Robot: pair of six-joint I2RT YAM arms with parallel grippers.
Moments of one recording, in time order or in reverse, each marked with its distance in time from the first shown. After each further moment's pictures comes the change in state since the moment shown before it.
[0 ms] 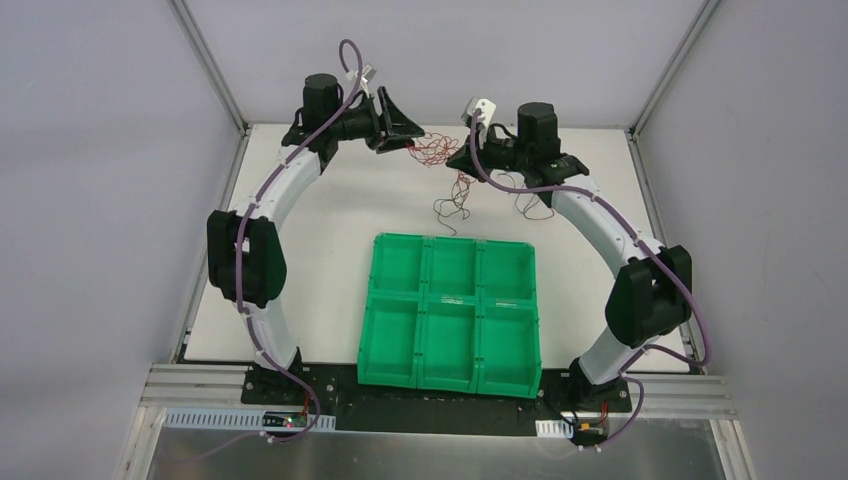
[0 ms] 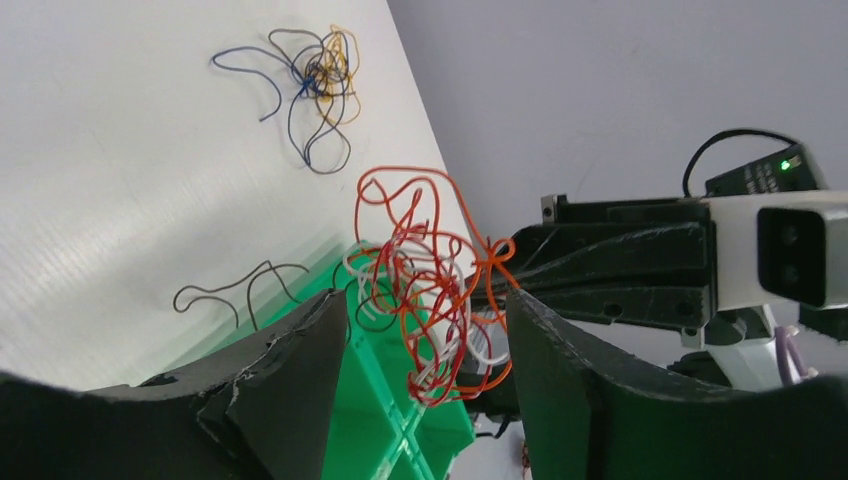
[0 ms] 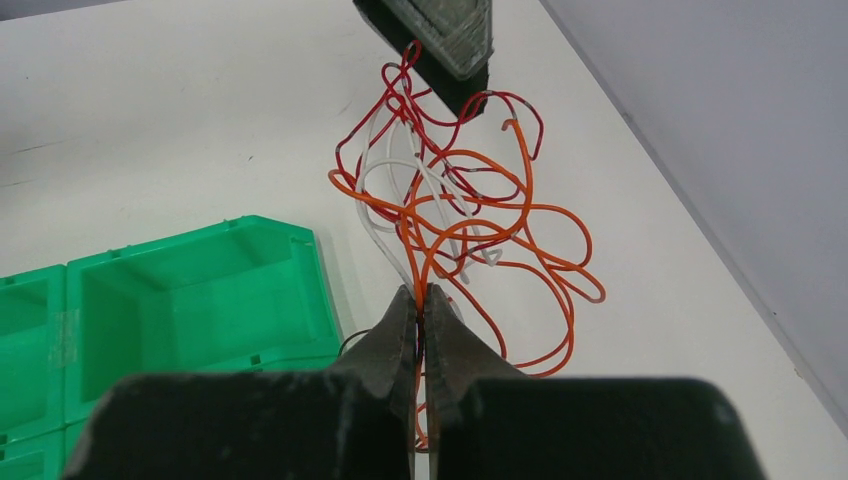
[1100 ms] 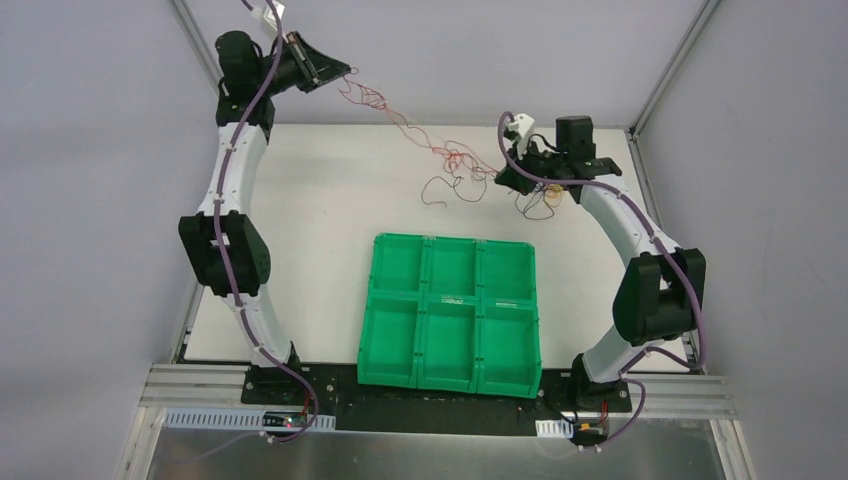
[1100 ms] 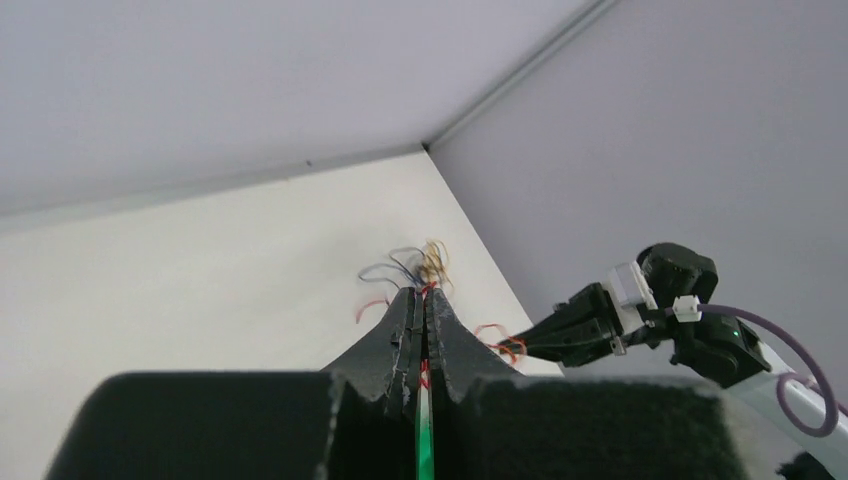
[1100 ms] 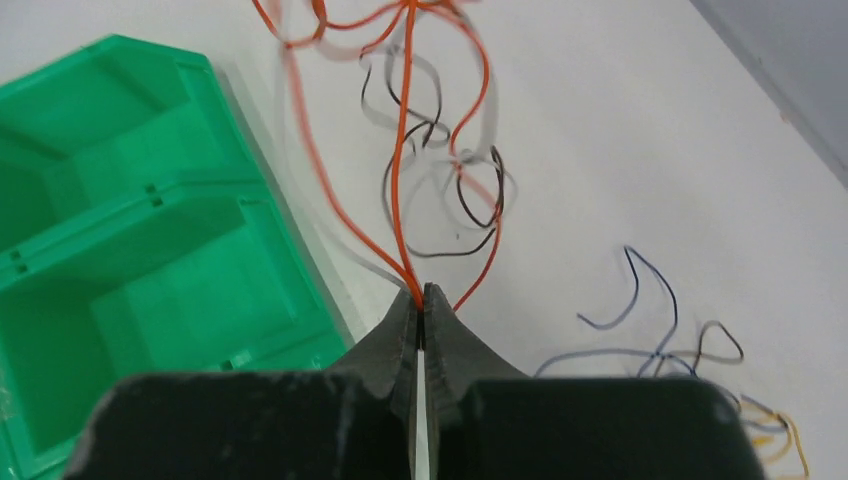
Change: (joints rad) left arm 0.253 0.057 0.271 0.113 -0.008 0.037; right arm -0.188 -0.023 -0.076 -0.247 0.024 -0.151
